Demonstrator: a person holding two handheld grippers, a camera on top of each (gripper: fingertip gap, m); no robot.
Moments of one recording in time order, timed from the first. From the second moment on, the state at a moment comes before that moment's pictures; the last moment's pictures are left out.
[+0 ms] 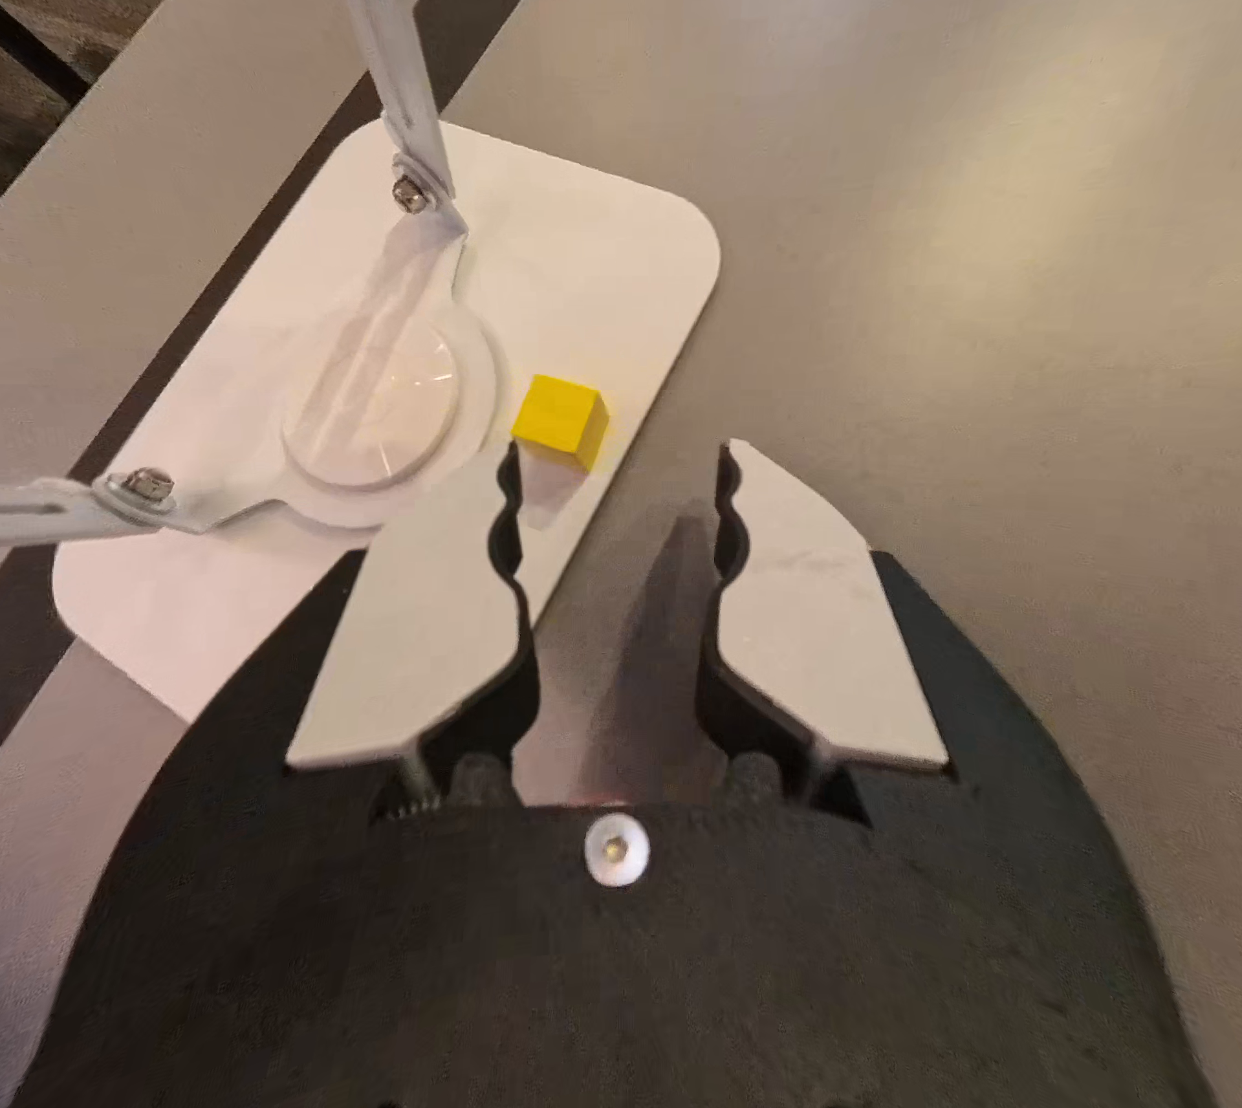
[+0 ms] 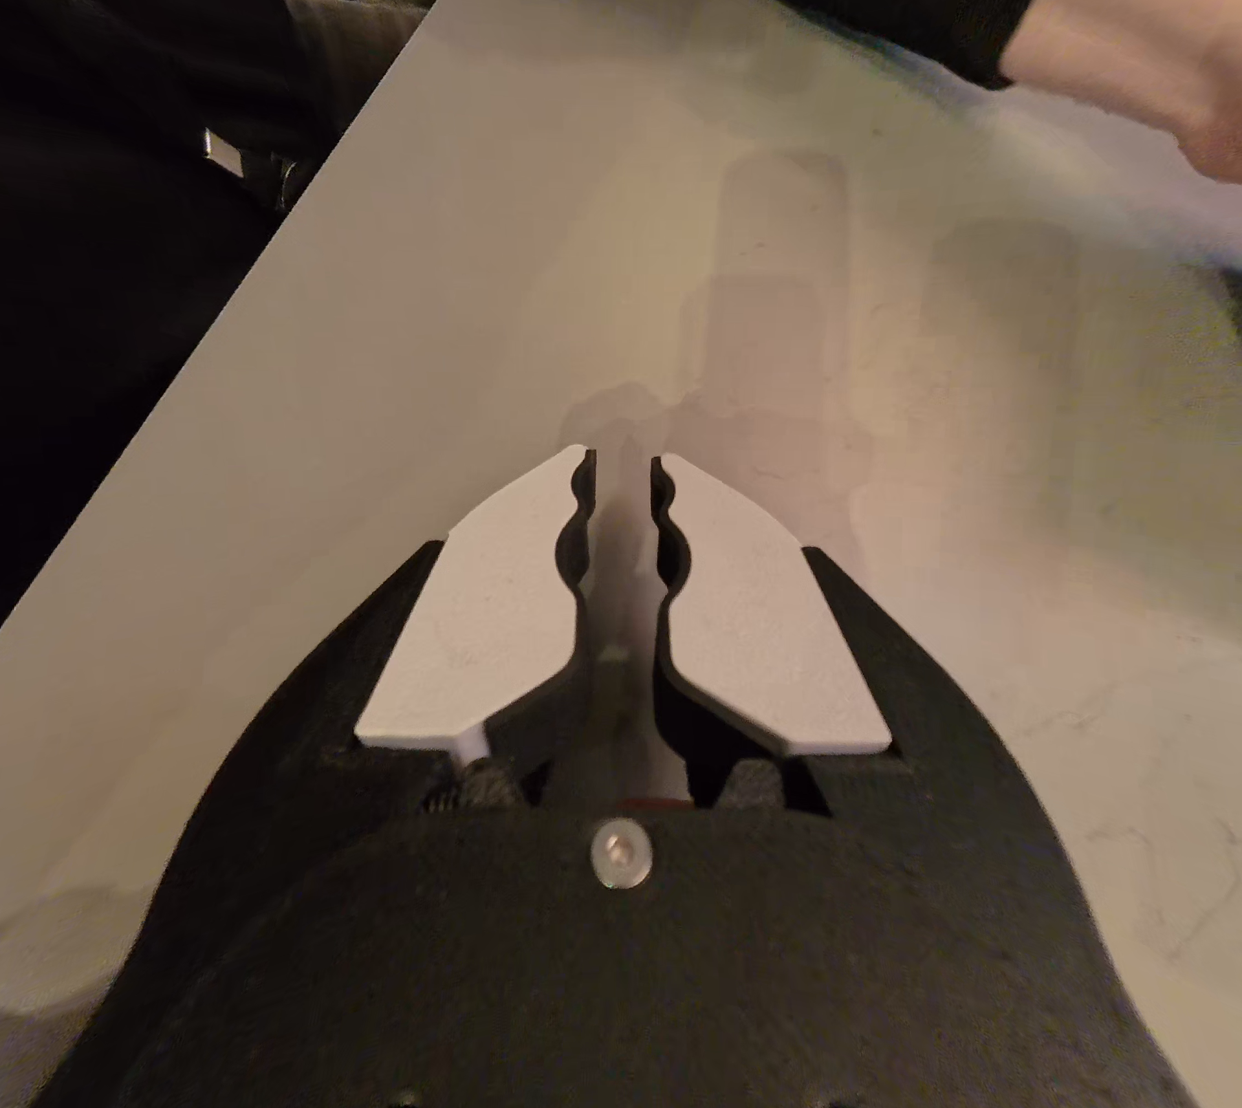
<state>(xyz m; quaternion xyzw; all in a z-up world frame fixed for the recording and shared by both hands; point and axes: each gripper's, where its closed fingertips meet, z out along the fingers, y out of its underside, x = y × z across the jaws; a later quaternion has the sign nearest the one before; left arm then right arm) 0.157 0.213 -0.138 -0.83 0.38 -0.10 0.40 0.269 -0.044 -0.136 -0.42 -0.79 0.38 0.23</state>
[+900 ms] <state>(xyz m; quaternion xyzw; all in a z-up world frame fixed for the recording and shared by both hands) -0.185 0.160 -0.034 -0.88 0.11 0.02 0.45 0.267 -0.043 -0.135 -0.43 -0.79 0.38 0.23</state>
